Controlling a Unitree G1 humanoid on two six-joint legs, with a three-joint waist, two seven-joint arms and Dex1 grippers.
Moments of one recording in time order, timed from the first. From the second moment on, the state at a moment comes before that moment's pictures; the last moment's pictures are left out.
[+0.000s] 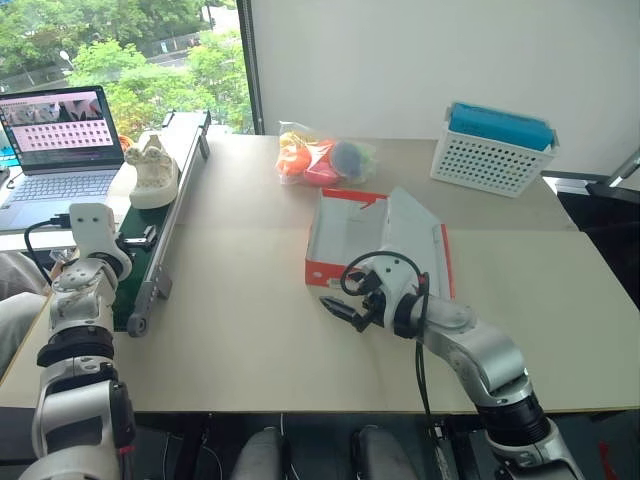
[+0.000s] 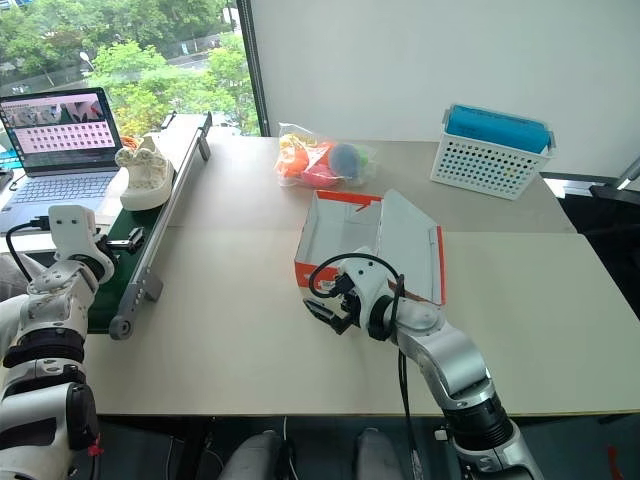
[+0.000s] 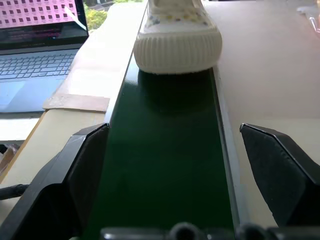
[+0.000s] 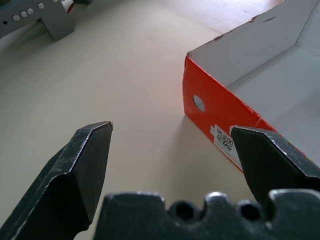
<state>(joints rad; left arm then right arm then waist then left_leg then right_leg) -0.66 0.64 0.34 0.78 -0.20 0.14 -0.33 -0.34 -0.35 0.23 -0.38 0.33 0.82 0.45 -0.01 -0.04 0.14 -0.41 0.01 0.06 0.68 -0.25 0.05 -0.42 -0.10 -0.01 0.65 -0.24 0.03</state>
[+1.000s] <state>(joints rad) -0.73 0.63 0.33 0.87 -0.19 0.20 -0.30 -0.33 -0.31 0.17 -0.37 0.32 0.81 0.40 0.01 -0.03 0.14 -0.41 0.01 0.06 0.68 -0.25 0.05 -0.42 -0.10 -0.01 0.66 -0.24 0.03</state>
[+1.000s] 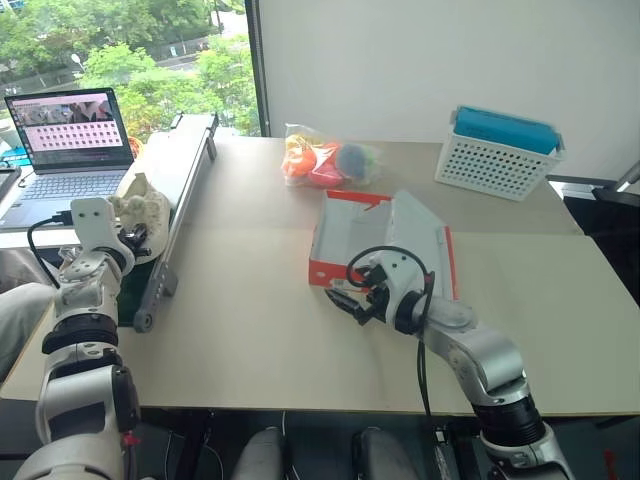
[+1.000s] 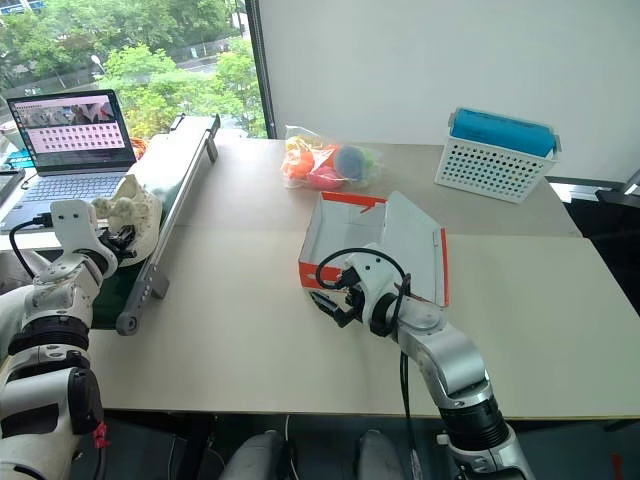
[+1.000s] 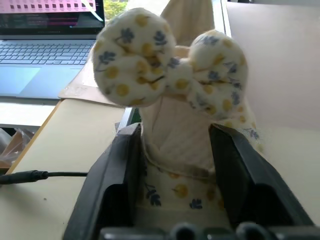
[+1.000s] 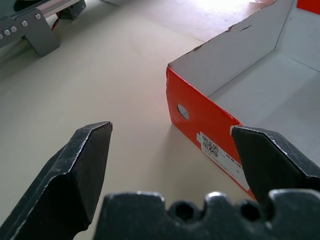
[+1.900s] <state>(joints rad) -0.73 0.60 0.34 0.85 -0.18 0.19 -0.29 -0.31 -0.31 0.14 -0.38 0.32 0.81 0.38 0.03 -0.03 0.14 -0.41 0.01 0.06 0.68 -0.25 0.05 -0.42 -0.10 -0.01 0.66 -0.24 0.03</state>
